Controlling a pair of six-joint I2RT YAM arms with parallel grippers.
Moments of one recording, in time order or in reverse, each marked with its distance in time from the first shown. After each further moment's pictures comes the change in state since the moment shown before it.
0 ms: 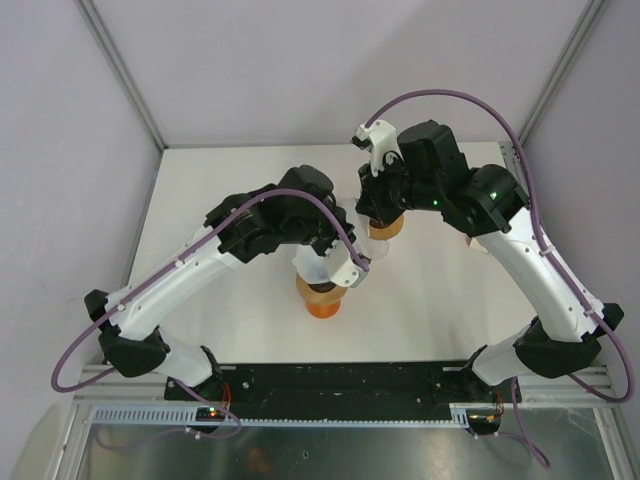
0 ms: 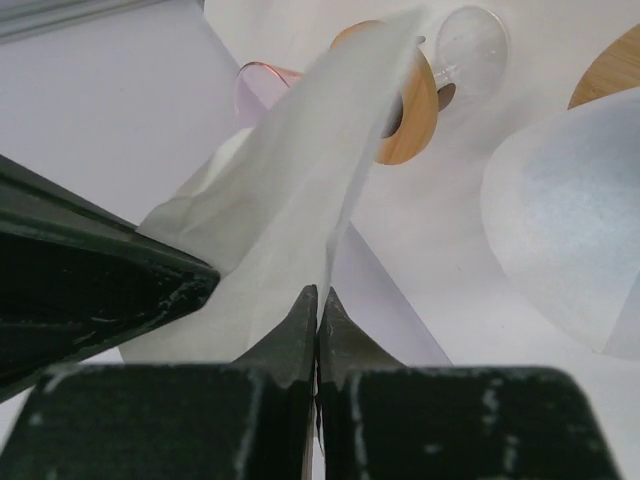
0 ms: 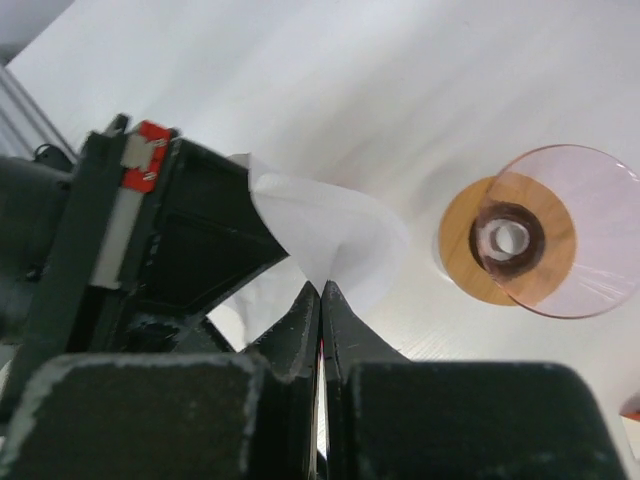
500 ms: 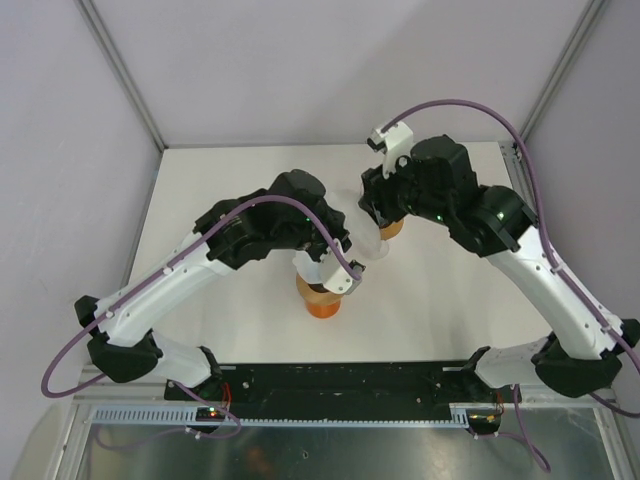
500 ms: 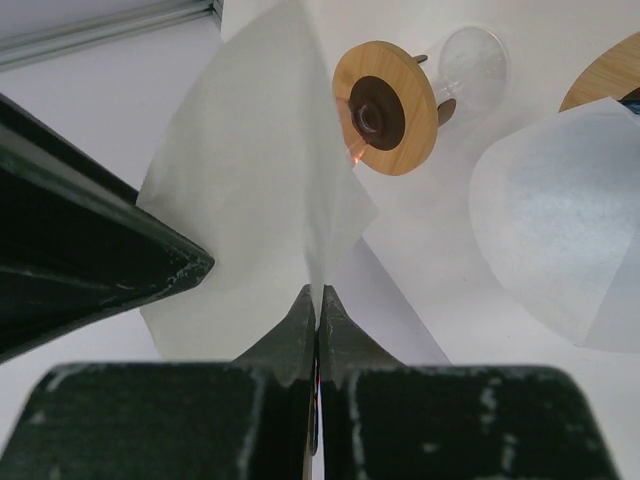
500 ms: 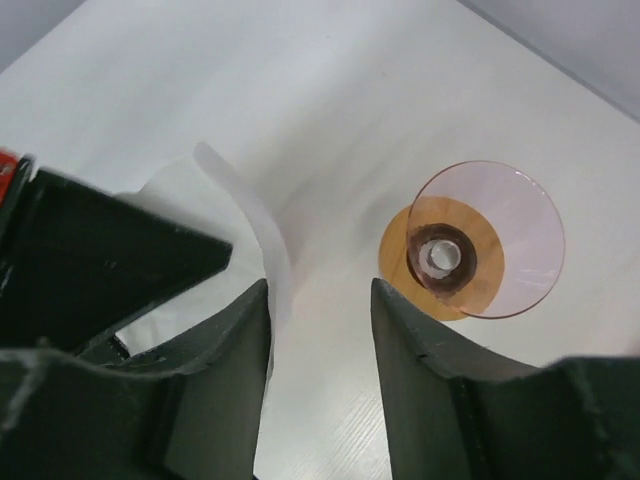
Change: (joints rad) left arm -0.019 -0.053 -0.037 0.007 0.023 0.014; right arm 0.005 -0.108 -0.193 0.203 0.204 -0.008
